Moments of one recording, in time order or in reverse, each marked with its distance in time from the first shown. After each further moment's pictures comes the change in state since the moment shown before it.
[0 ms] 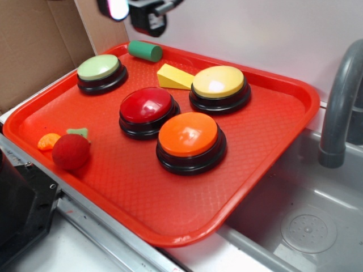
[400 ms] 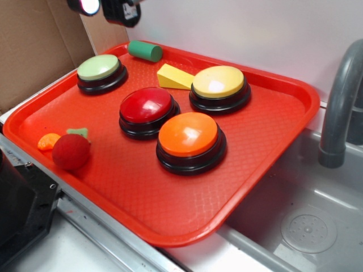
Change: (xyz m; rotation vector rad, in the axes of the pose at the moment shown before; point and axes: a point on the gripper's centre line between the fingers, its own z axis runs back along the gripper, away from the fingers) arm -0.011 0.015 0.010 -0.005 0.009 0.051
